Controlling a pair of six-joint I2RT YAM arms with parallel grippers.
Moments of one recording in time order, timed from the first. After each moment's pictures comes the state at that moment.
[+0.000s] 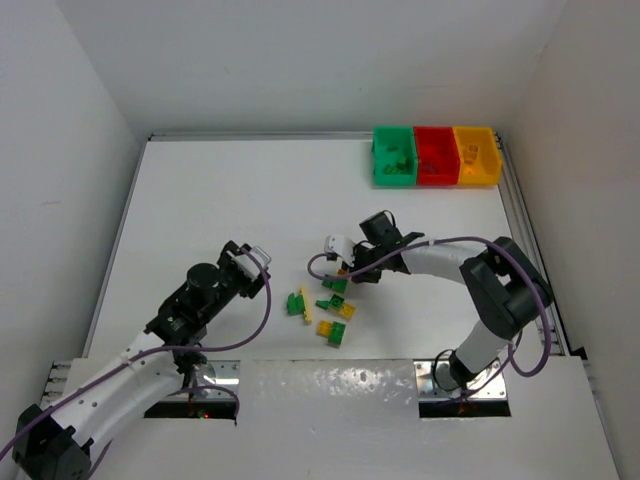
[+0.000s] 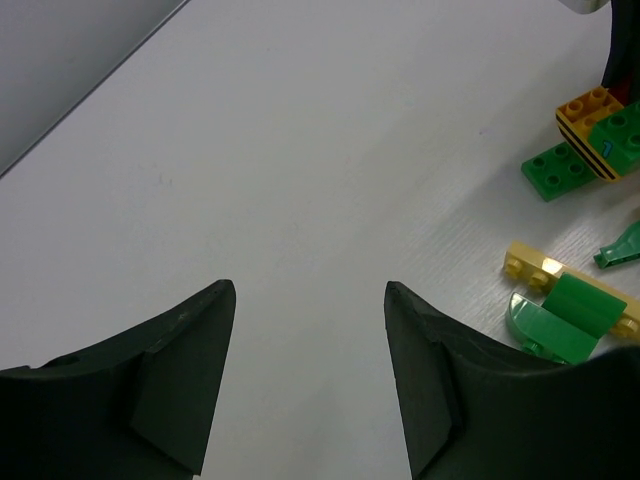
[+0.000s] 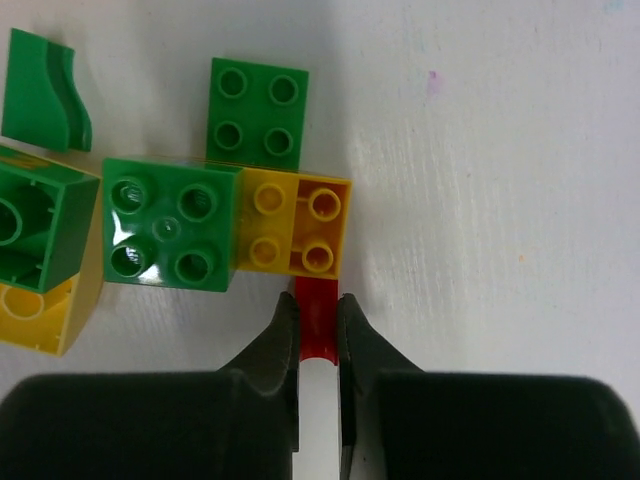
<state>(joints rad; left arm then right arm) -0.59 0.55 0.28 0.00 -0.05 0.35 0.58 1.67 0.78 -0.17 -0.36 -0.74</state>
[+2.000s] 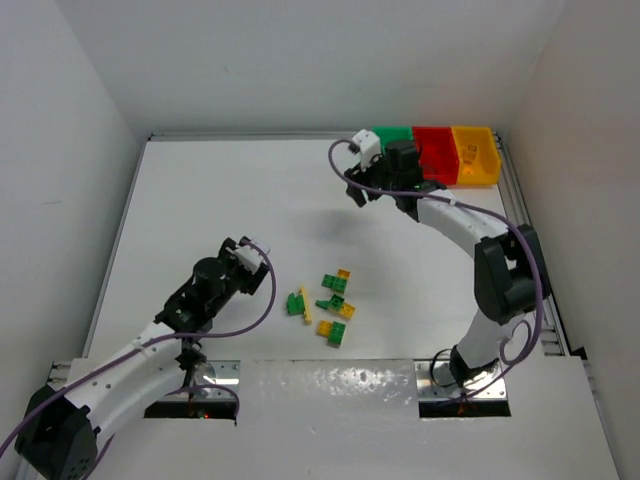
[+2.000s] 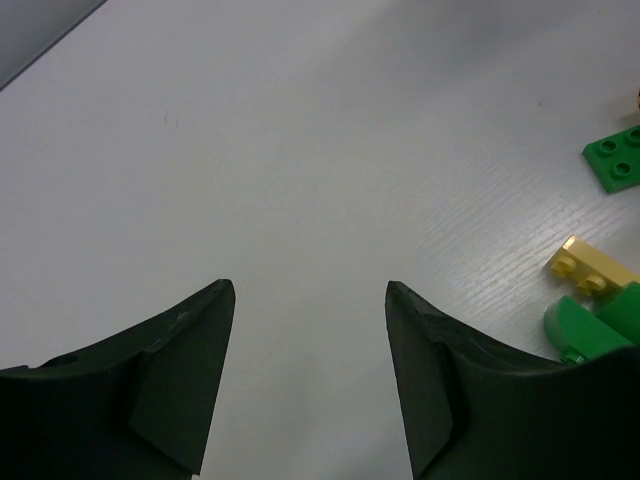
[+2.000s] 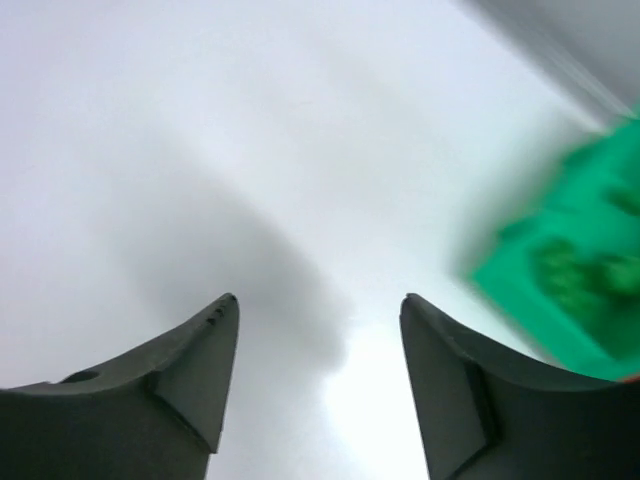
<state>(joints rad) -0.54 0.69 0.26 0.08 -0.12 0.30 0.34 1.76 1.22 0.03 -0.19 -0.27</state>
